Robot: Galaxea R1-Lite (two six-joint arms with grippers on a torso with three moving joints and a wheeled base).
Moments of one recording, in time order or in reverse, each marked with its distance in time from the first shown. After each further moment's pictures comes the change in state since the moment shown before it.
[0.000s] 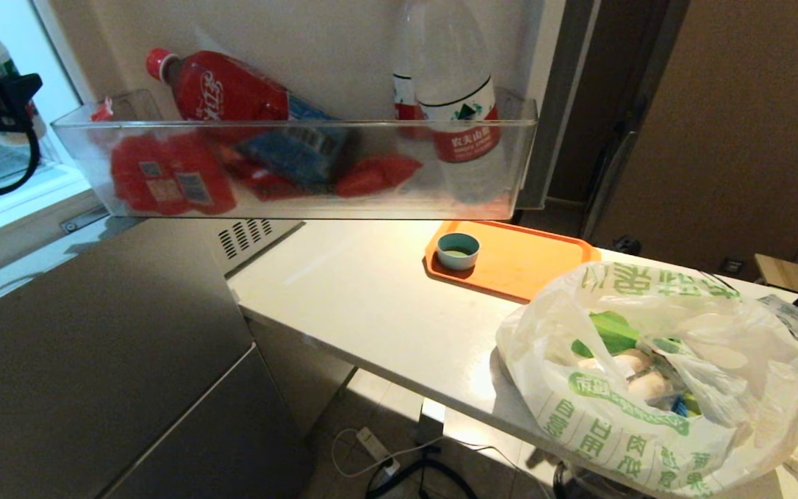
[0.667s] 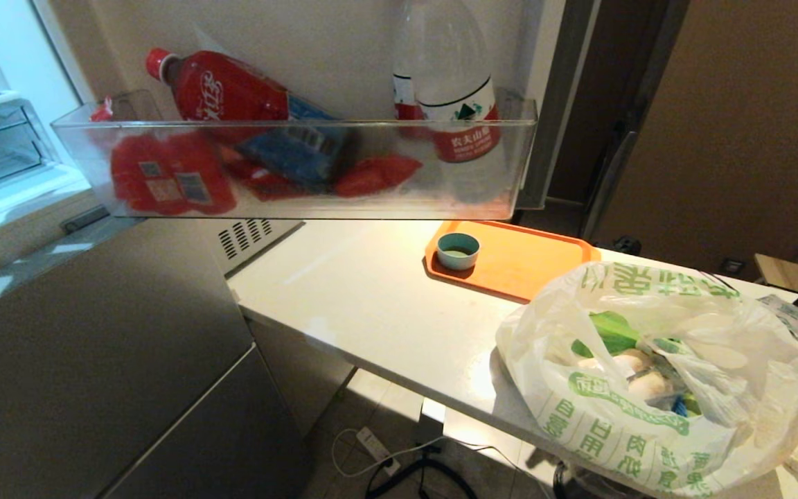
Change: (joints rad) left arm 0.192 -0.015 -0.125 0.160 -0.091 -0.006; right arm 0.001 -0.027 0.019 -0.051 0.000 0.055
